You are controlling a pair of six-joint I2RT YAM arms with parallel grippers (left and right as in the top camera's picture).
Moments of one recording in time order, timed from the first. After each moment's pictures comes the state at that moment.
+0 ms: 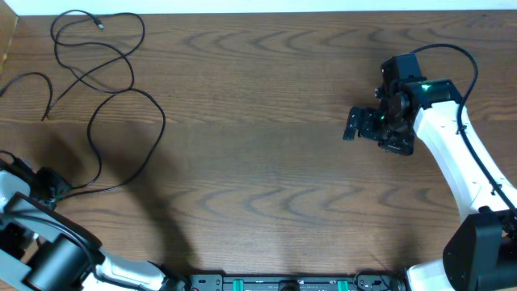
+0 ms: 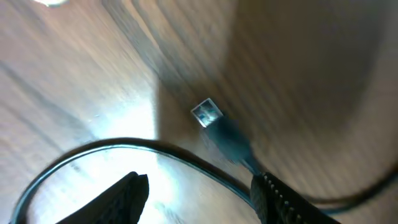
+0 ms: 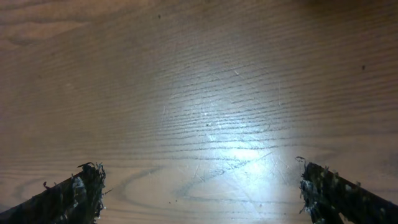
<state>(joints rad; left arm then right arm) 0.95 1.81 1.15 -0.63 0.06 0.04 0.16 1.65 1.33 -1.10 -0.16 0.44</state>
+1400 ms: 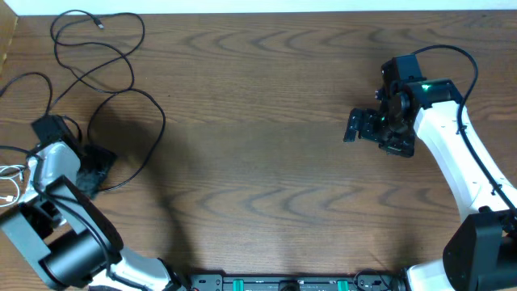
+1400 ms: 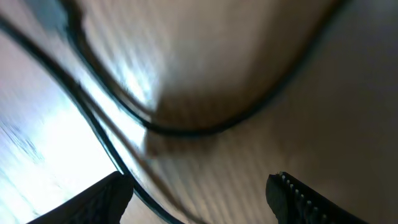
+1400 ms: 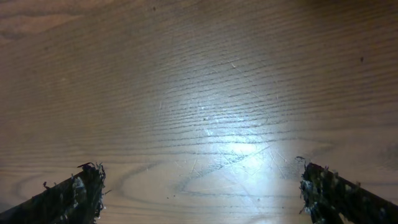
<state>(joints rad) 0.63 1.78 1.05 -0.67 -0.03 -0.56 0.16 1.65 1.33 -1.13 -0.16 0.44</state>
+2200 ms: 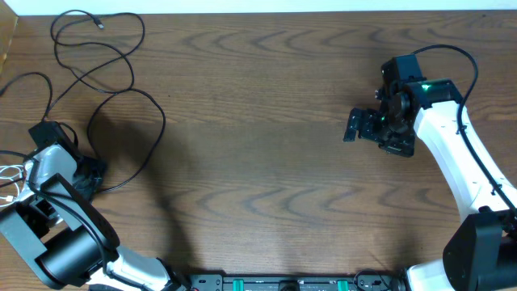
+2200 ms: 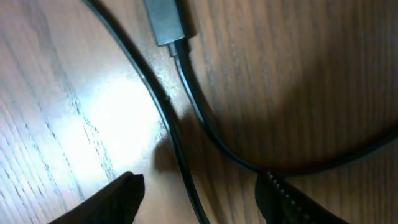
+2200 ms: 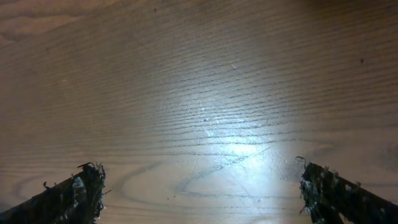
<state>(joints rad) 0.66 1.80 1.05 -0.68 -0.18 -0.64 0.16 1.65 1.33 -1.12 -0.16 0.44</state>
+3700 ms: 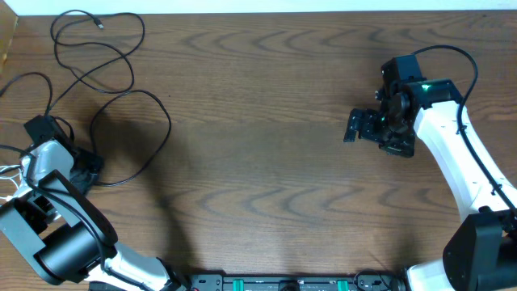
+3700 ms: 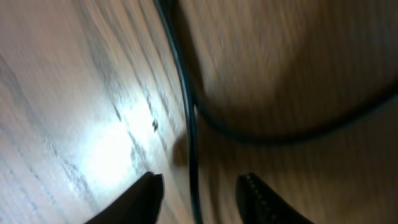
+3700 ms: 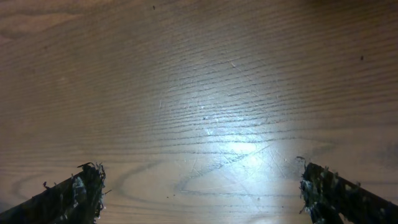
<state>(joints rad) 0.66 1.82 1.10 -0.66 -0.15 -0.52 0.16 1.65 1.33 -1.13 -0.16 0.44</state>
